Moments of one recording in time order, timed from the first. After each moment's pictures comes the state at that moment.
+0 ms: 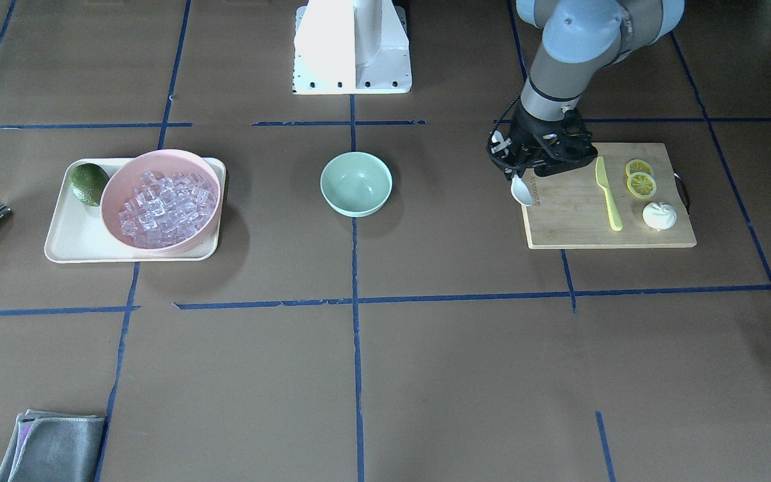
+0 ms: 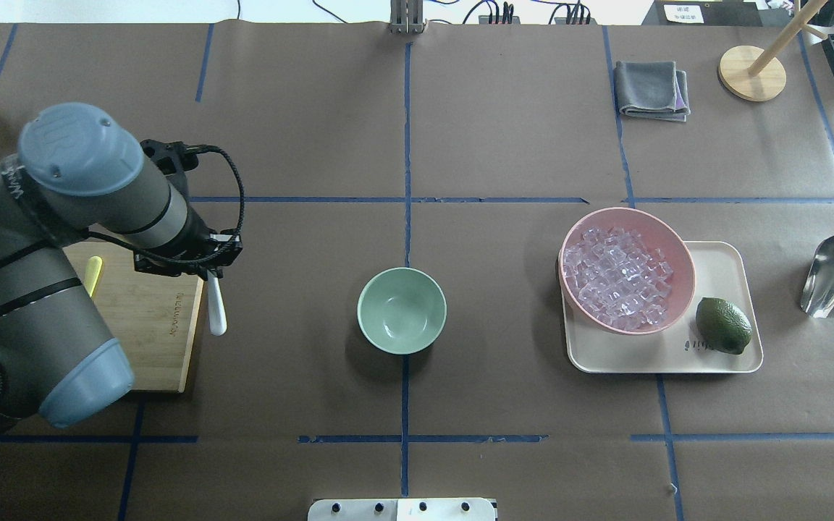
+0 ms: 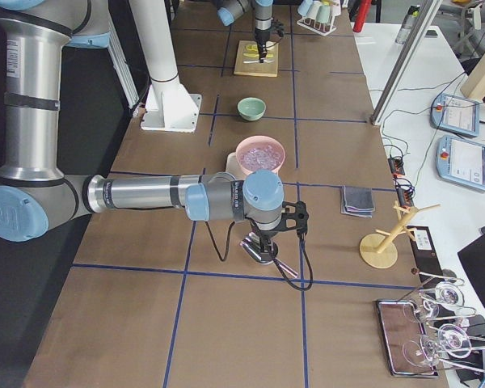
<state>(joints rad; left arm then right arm) -0.66 -2.02 -1.96 -1.42 -2.00 -1.30 1.59 -1.69 1.79 -1.53 2.47 0.09</state>
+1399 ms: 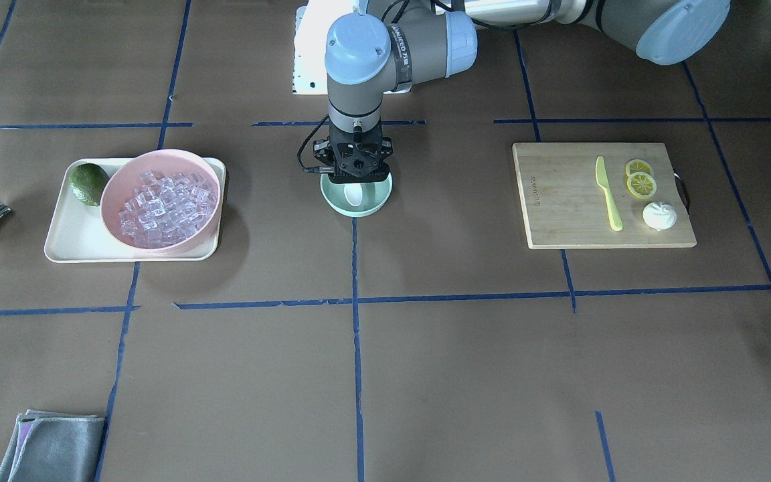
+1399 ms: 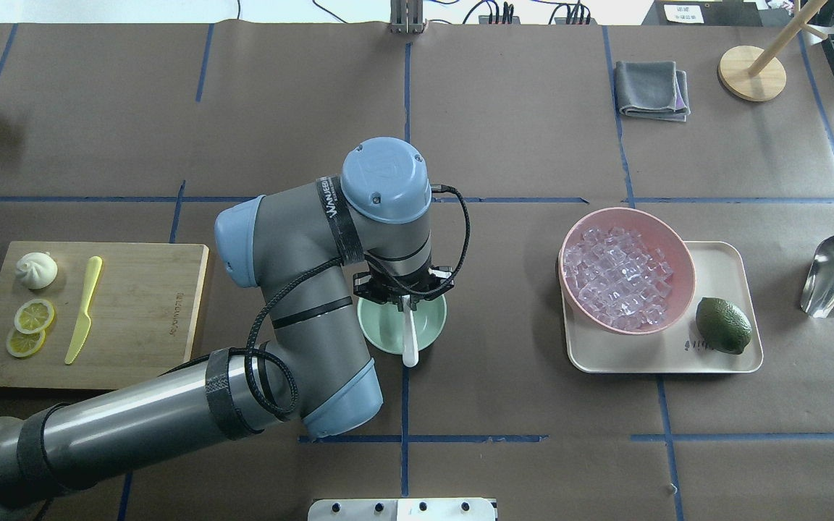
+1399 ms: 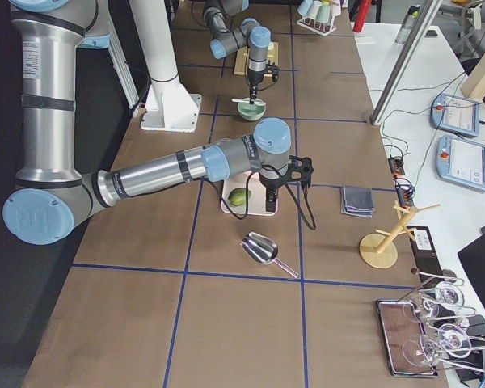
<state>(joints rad) -0.48 -2.46 -1.54 -1.48 -1.99 -1.30 1.41 -1.64 1.96 -1.53 2.47 0.45</state>
